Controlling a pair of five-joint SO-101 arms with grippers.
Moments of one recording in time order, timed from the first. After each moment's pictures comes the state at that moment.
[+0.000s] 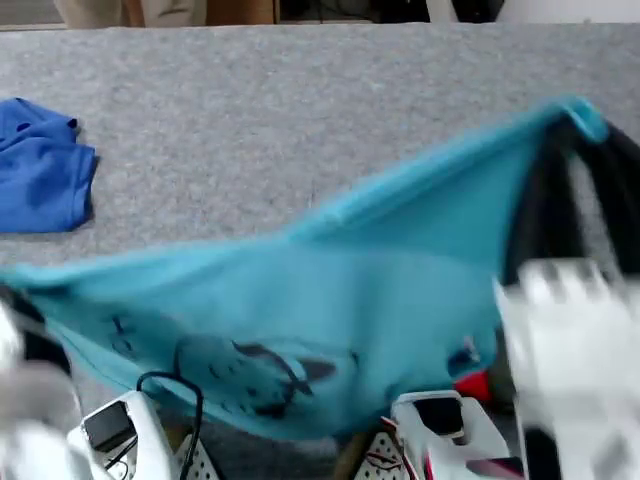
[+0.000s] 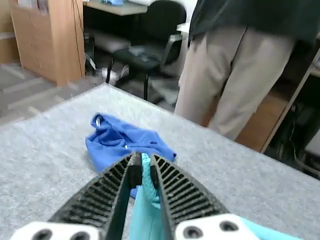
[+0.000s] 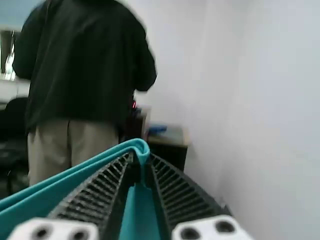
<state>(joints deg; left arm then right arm) -35.8 -67.5 2.9 85.9 -1.6 -9.0 -34.2 -52.9 85.7 -3.7</state>
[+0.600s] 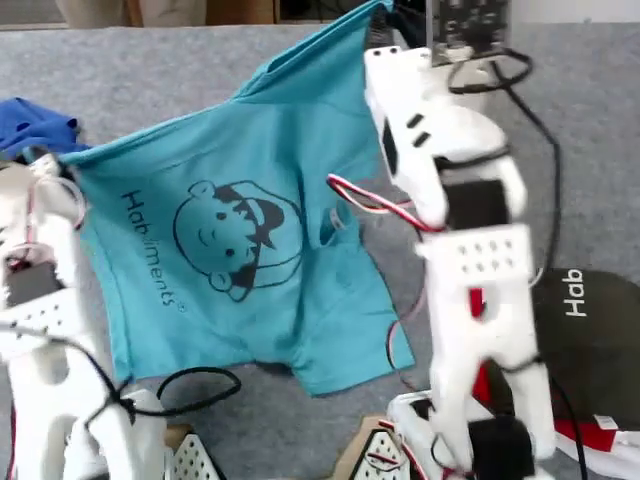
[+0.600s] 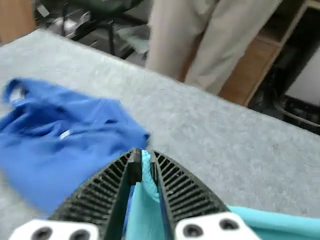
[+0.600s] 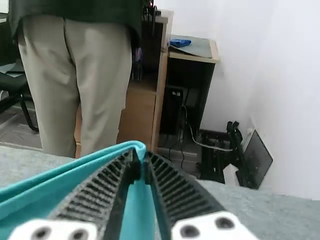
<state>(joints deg) -24.4 -39.5 49.8 12.4 -1.6 -11.4 -22.0 11.8 25.1 -3.8</state>
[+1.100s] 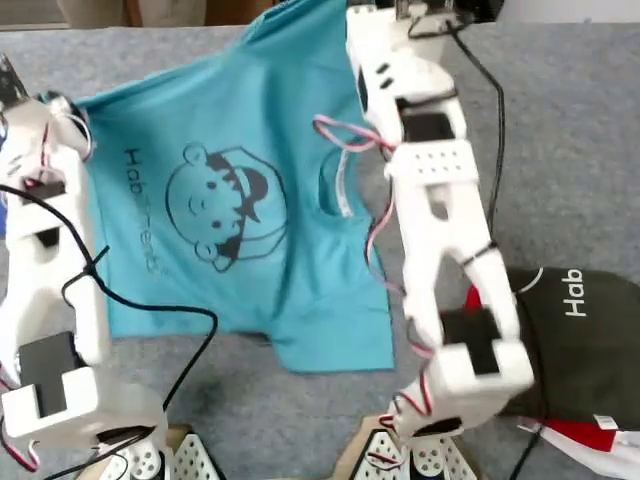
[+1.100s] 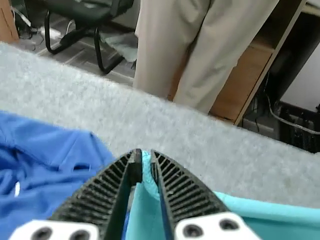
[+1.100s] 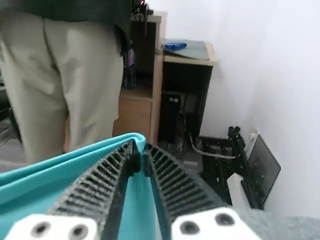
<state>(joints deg) -23.7 -1.5 21.0 2.5 -1.6 -9.8 12.6 -10.4 6.3 -6.5</state>
